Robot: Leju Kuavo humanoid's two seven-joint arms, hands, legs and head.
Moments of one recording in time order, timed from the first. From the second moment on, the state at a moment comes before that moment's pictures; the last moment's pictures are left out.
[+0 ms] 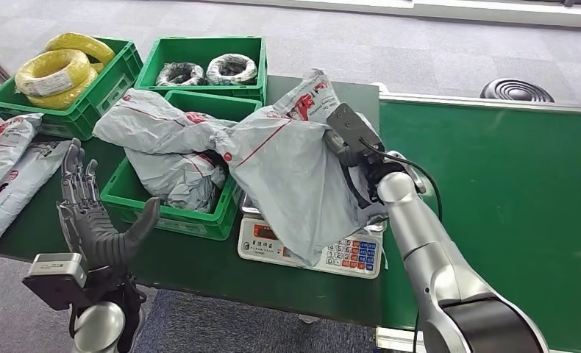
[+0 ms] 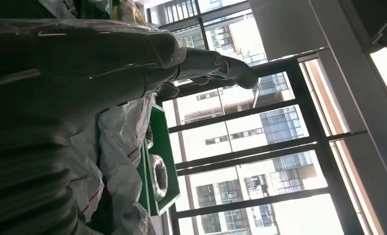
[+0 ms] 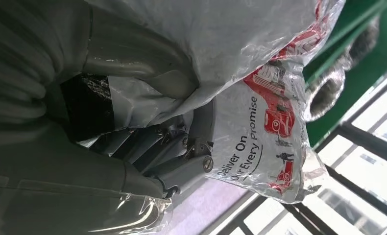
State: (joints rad) left arm -0.06 -0.13 -0.16 -1.73 -0.22 0.37 -0.61; right arm -0.88 0.11 0.23 -0.60 0.47 0.14 -0.25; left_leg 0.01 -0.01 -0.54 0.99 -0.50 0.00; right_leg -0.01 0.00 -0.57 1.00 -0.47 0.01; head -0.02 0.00
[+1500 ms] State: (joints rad) left arm -0.74 -0.22 -0.46 -0.86 -0.56 0.14 -0.16; right arm -0.30 -0.01 -0.06 -1.30 0.27 -0.33 -0.63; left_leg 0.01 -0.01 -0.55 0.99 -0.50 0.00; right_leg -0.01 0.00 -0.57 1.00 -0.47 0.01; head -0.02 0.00
